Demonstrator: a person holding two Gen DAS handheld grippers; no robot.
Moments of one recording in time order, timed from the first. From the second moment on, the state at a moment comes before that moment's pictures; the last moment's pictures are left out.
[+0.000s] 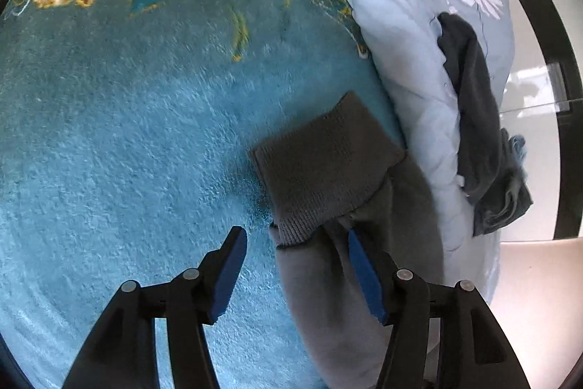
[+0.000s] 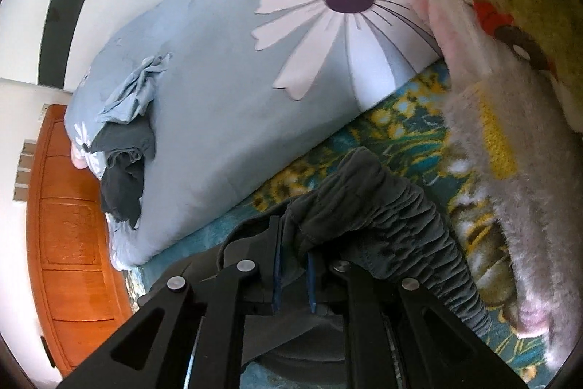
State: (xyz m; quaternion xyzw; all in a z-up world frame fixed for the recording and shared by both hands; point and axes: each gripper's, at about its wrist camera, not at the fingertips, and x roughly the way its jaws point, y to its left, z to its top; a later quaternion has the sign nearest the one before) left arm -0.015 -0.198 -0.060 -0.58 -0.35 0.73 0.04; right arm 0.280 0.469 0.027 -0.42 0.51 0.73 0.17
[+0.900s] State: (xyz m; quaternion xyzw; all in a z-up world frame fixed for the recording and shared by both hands) left arm -0.018 -0.190 -0.041 -0.51 -0.42 0.75 0.04; right arm 0.387 0.393 -0.005 -0.37 0.58 0.70 0.20
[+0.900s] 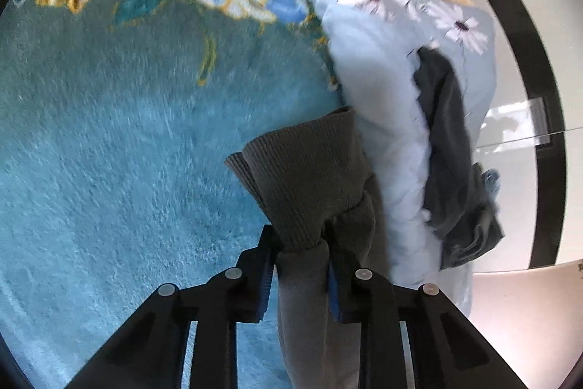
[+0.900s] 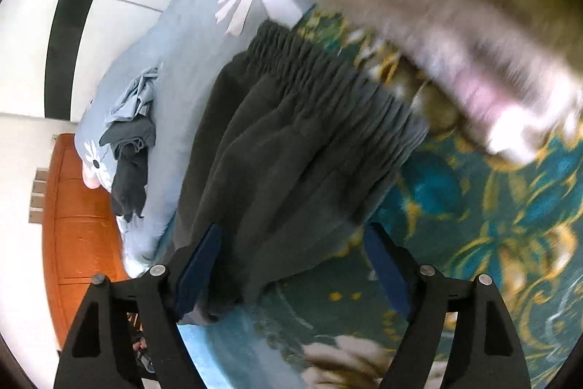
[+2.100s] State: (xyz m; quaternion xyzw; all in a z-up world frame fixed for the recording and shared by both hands) left arm 0.076 -0.393 -0.029 -0.49 -0.43 0.76 -0.05; right arm 0.217 0.368 -0.001 -0.48 0.40 0.78 0.05
